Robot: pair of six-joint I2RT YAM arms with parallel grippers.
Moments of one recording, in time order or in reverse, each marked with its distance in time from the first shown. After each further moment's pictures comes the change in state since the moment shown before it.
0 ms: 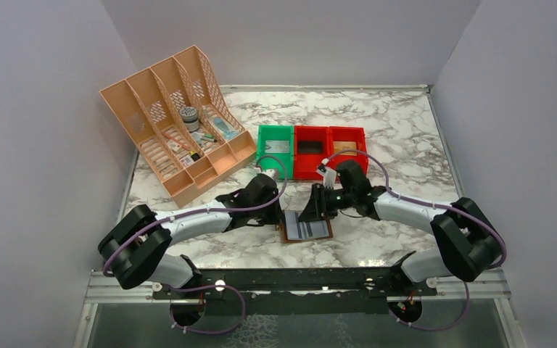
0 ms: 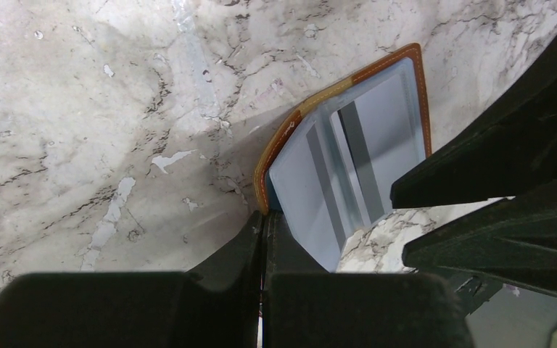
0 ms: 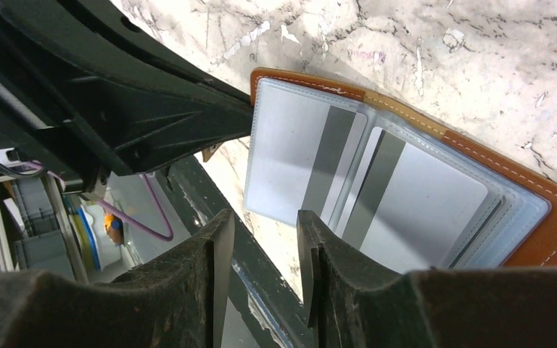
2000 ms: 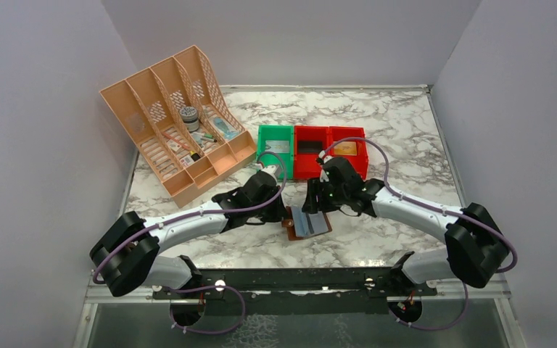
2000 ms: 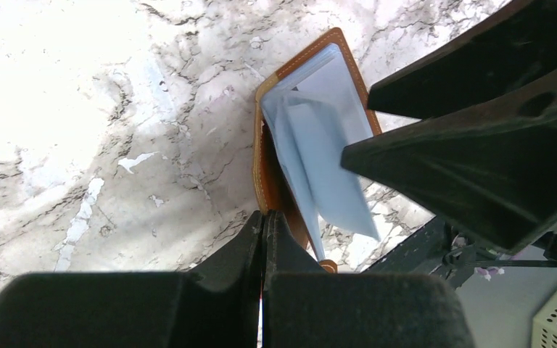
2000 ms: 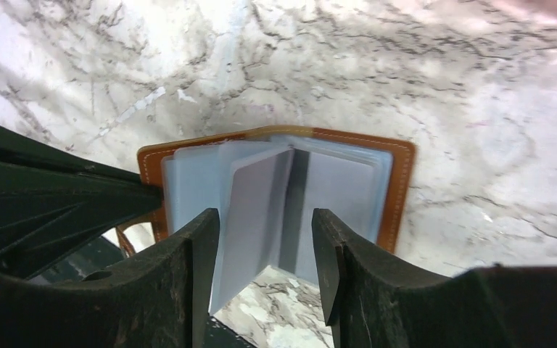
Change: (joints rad) left arm -0.021 -0.077 0.034 -0.027 0.019 -0.001; right arm 0.123 -0.034 0.162 -0.278 0.498 -0.099
